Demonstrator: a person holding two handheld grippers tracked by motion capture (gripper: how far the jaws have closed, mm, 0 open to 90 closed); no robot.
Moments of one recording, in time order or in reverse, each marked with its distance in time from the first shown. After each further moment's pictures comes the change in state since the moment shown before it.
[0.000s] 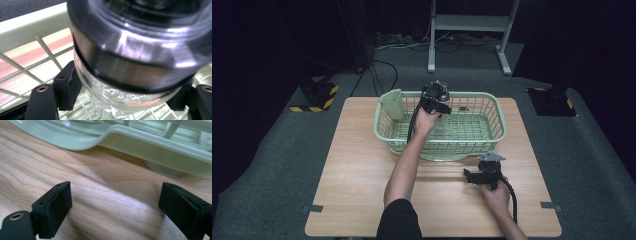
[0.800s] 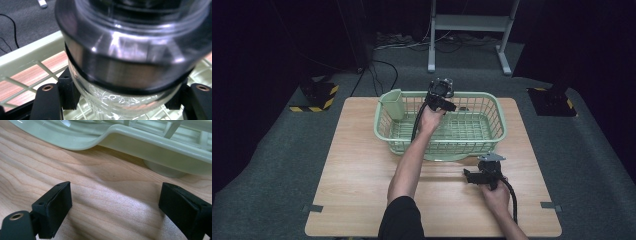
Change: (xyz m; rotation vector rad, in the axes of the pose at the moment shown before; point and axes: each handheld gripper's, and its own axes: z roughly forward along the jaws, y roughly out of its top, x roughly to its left) left arm -0.019 0.014 0.005 -0.025 0.076 0.055; right arm 0.000 0.000 0.000 0.002 0.000 -0.001
